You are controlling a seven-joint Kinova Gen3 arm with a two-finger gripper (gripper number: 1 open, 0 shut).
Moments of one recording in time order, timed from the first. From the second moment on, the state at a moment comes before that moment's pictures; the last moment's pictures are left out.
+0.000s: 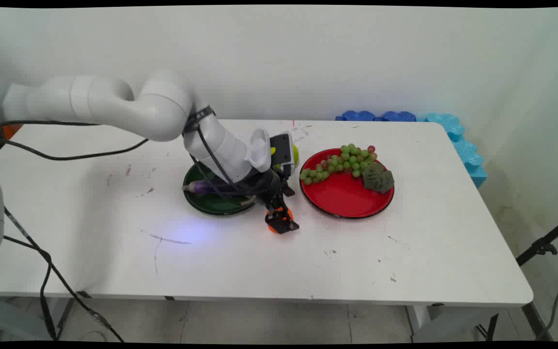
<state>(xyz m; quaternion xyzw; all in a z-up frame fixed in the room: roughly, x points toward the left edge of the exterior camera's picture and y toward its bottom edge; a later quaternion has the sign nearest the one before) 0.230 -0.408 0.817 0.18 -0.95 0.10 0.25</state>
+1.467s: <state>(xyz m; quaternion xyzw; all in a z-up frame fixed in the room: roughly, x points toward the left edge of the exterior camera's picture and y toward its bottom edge) 0.359 -0.438 0.905 0.17 -0.96 0.11 0.18</state>
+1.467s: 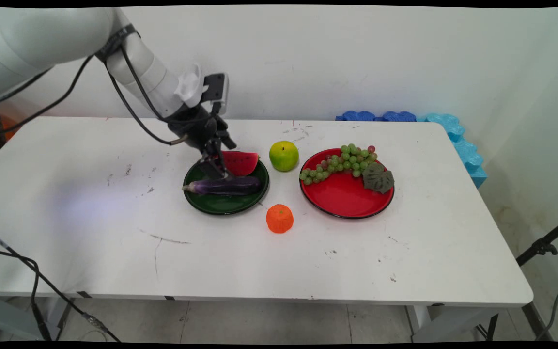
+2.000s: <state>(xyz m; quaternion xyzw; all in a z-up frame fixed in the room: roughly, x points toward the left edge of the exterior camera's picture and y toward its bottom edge) 0.385 -0.450 0.853 0.20 -0.96 0.08 0.16</state>
